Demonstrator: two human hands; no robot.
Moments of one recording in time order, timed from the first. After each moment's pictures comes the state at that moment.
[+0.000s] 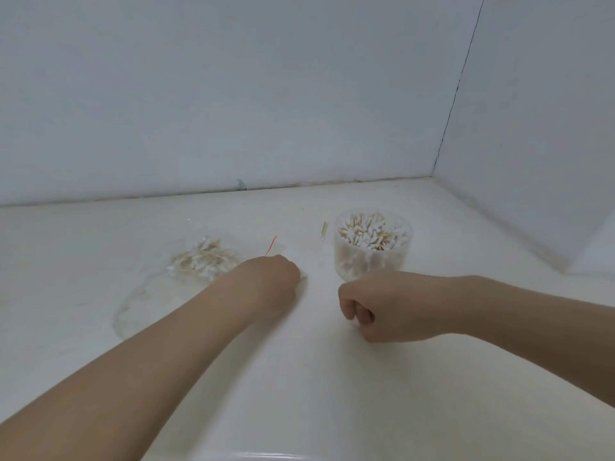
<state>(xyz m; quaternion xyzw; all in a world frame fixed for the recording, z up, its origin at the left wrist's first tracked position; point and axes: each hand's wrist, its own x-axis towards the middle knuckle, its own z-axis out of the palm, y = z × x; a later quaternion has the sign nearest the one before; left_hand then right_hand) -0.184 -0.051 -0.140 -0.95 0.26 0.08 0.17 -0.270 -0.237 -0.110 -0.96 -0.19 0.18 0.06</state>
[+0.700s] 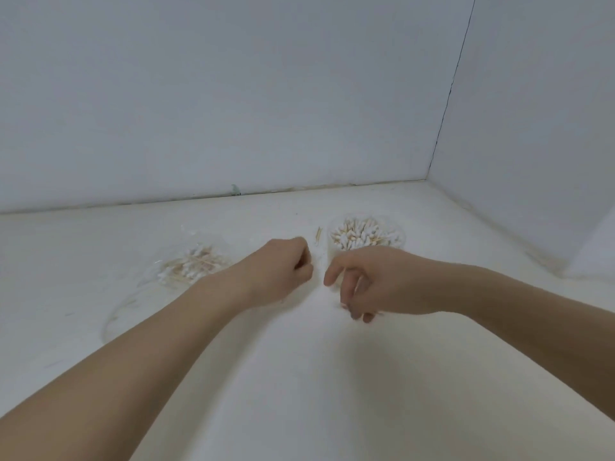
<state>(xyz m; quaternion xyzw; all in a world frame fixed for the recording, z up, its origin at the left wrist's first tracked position) -0.180 -0.054 -0.120 -0.94 0.28 0.05 -0.18 -0.258 -0.245 -0.094 -0.92 -0.09 0.16 0.35</state>
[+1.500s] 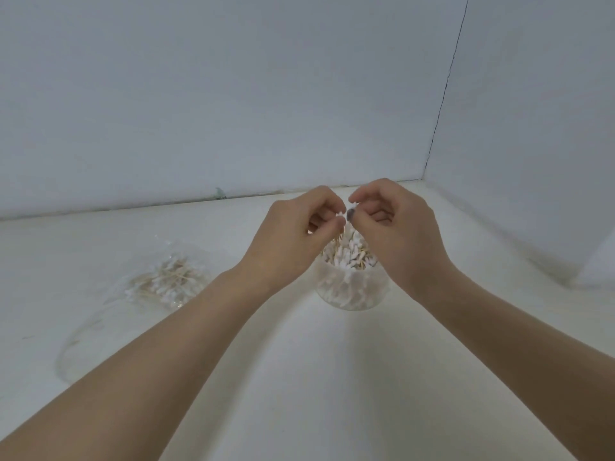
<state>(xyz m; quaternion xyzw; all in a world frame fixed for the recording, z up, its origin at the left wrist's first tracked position) -0.162 -0.110 -0.107 -0.80 0.35 -0.12 -0.47 -0.219 -0.268 -0.101 -0.82 0.00 -0.30 0.49</state>
